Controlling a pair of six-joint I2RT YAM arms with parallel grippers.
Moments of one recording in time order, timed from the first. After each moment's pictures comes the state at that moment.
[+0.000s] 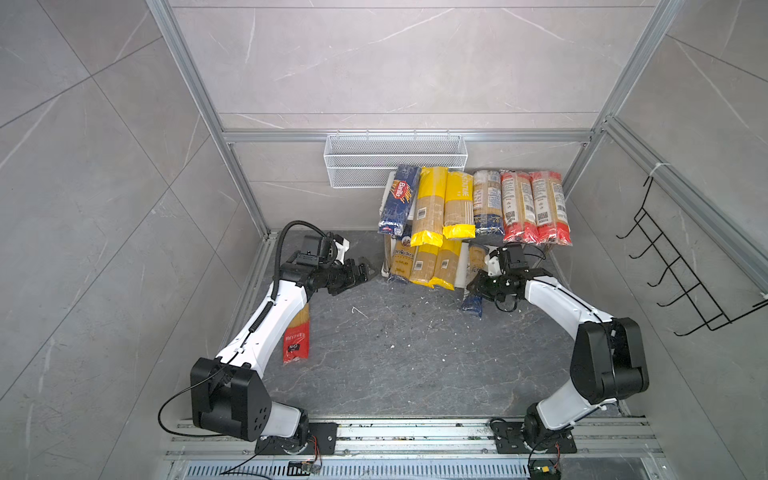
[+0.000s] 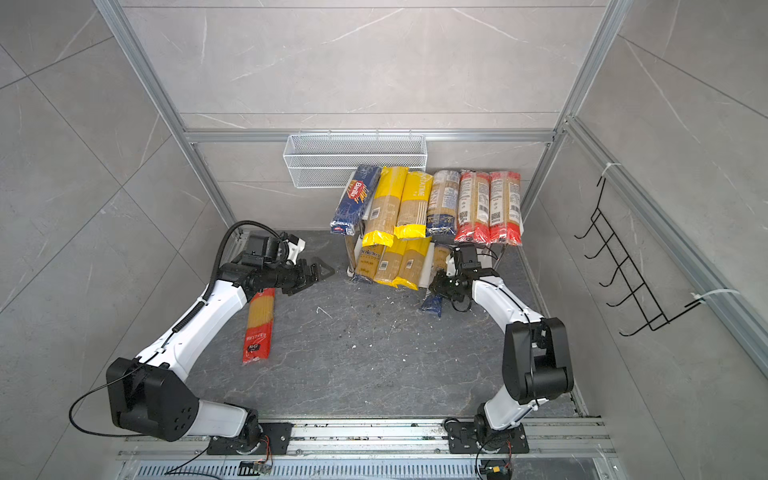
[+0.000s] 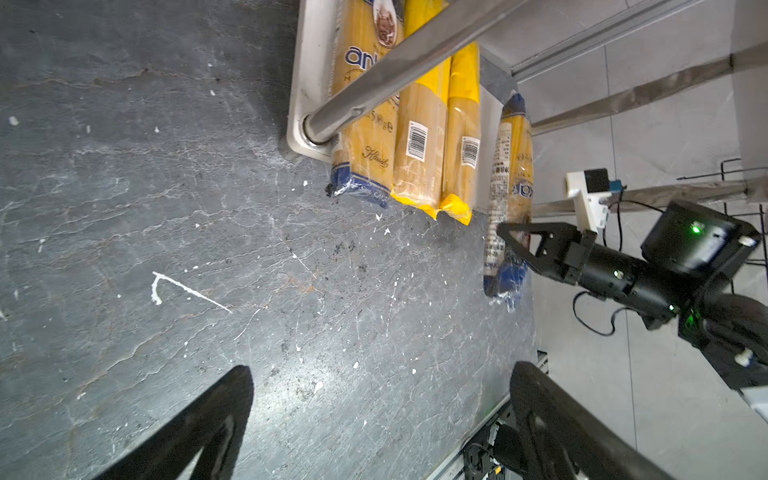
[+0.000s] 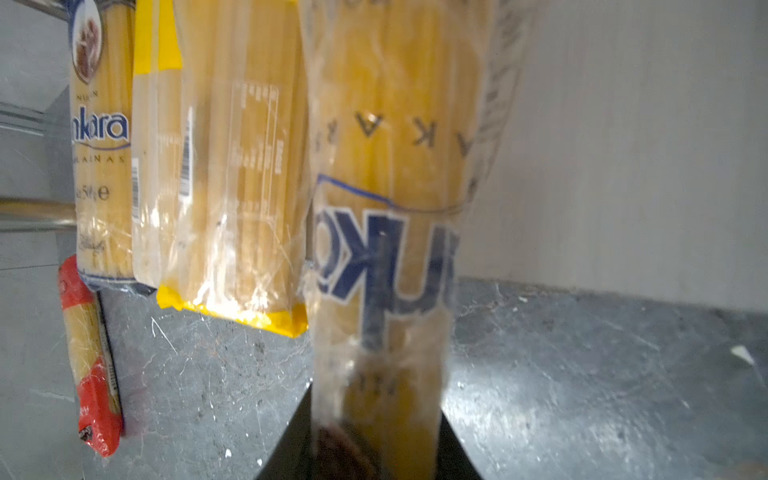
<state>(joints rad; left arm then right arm) -0.26 1.42 1.26 -0.66 0.54 -0.49 0.12 1.64 1.15 -0.50 -0.33 0.44</state>
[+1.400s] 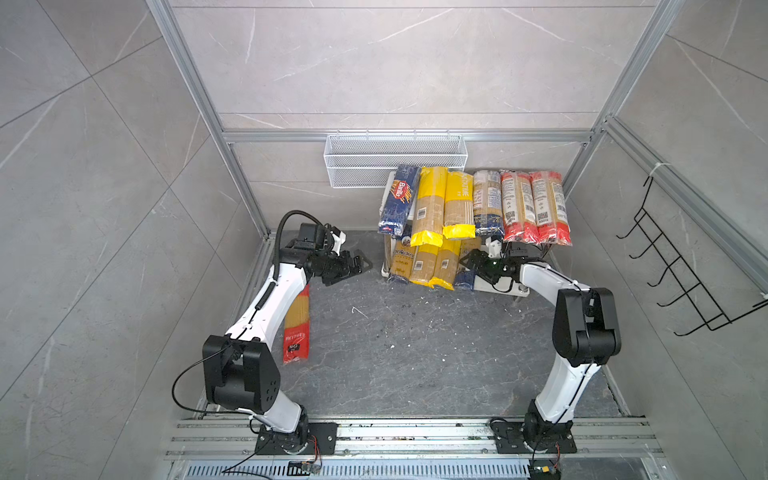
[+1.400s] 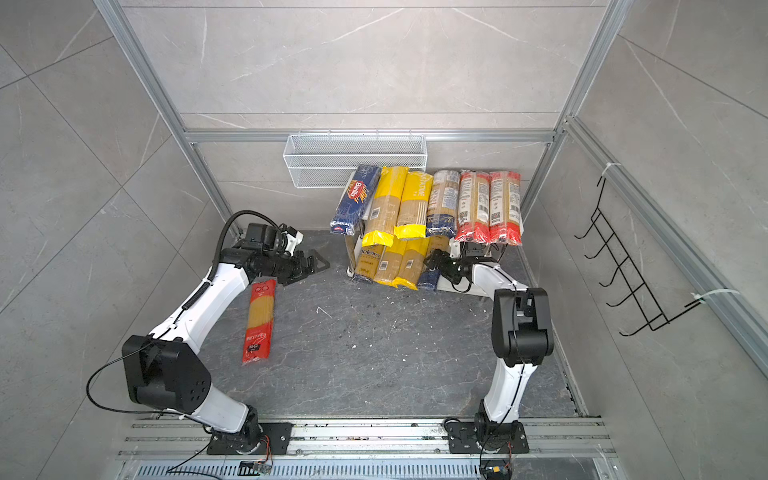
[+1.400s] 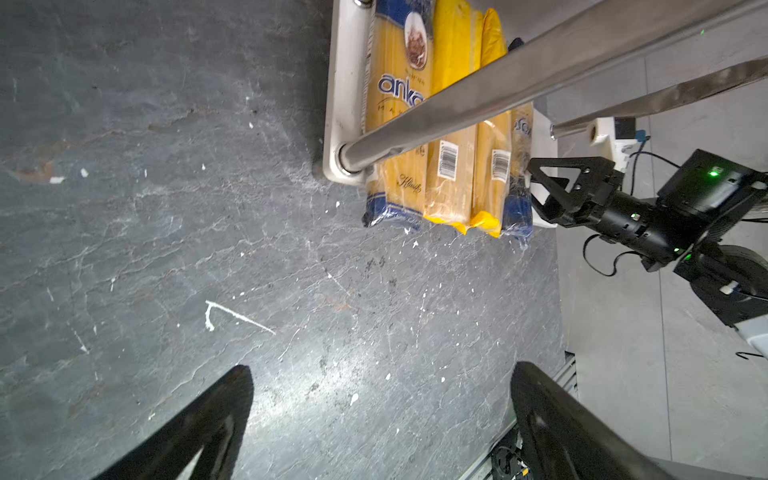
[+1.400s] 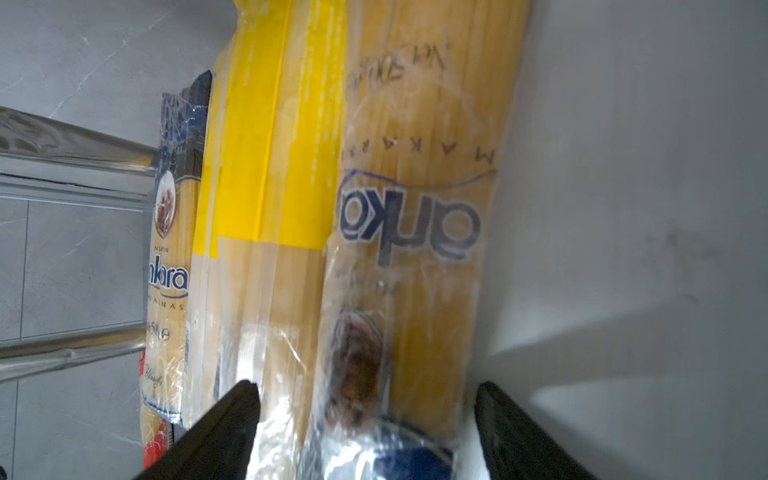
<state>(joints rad) -0.20 1.55 1.39 -0.76 0.53 -0.36 0.03 1.87 1.29 -0.28 -0.48 0.50</state>
